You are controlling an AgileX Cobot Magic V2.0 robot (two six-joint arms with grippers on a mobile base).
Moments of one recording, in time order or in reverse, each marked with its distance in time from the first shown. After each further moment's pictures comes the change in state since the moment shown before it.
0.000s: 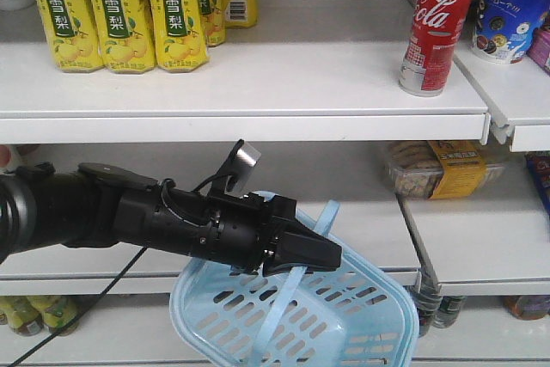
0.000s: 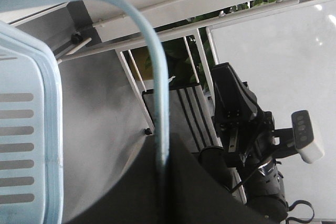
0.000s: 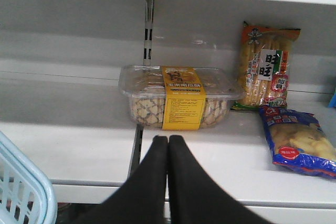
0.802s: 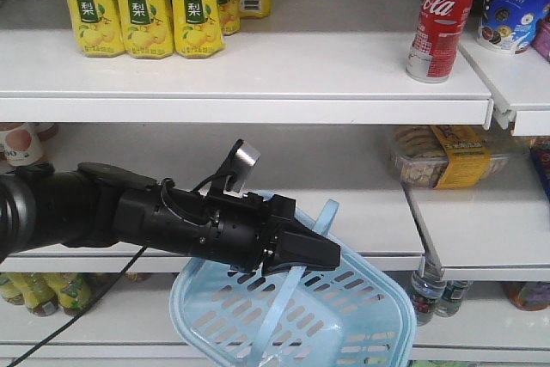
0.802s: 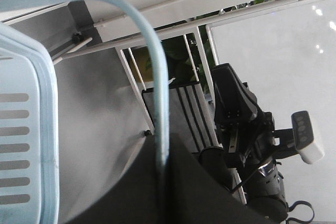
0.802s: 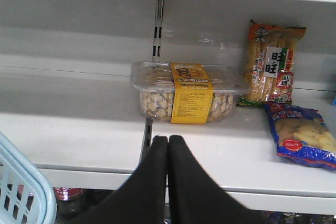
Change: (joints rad) left arm 0.000 0.000 0.000 0.000 0.000 0.000; right arm 0.000 0.000 0.000 0.000 0.000 0.000
